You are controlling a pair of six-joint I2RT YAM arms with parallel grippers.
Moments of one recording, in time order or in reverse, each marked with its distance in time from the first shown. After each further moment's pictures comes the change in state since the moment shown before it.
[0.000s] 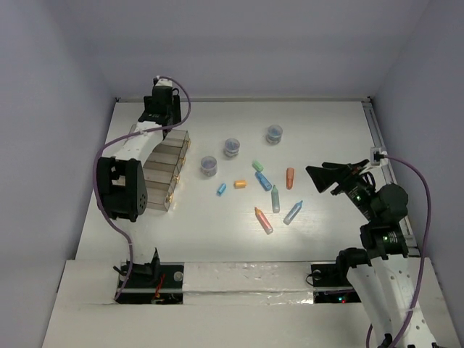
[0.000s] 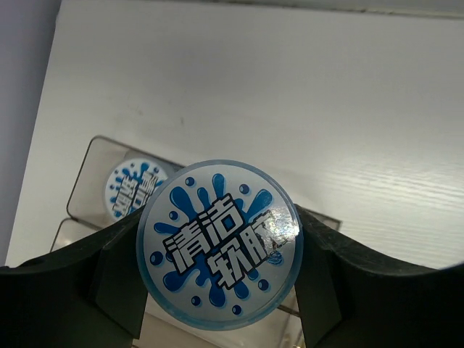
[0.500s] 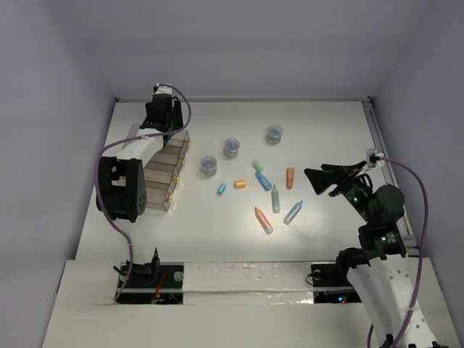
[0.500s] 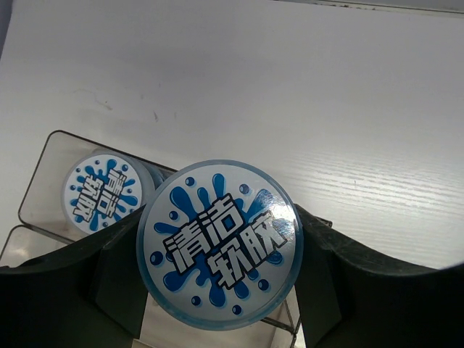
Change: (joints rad) left arm 0.030 -0.004 -0.138 0.152 0.061 -0.043; right arm 0.022 -0.010 -0.041 0.010 0.023 -0.053
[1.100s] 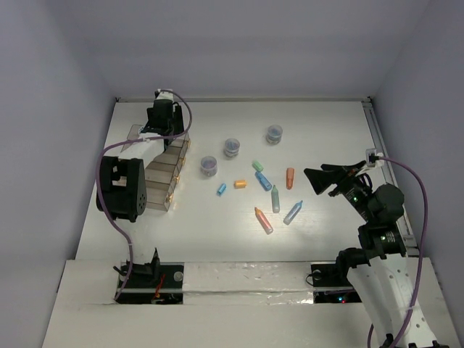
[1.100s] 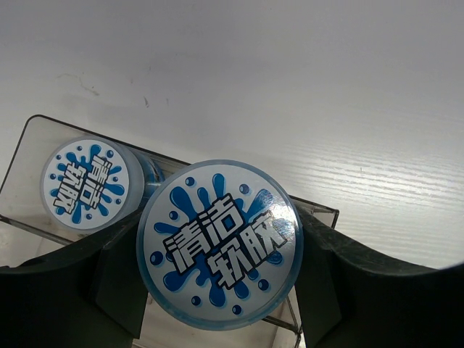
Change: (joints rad) left arm -0.001 0.001 -0.076 0.069 0.014 0.001; right arm 0.000 0.007 0.000 -0.001 0.000 -0.007
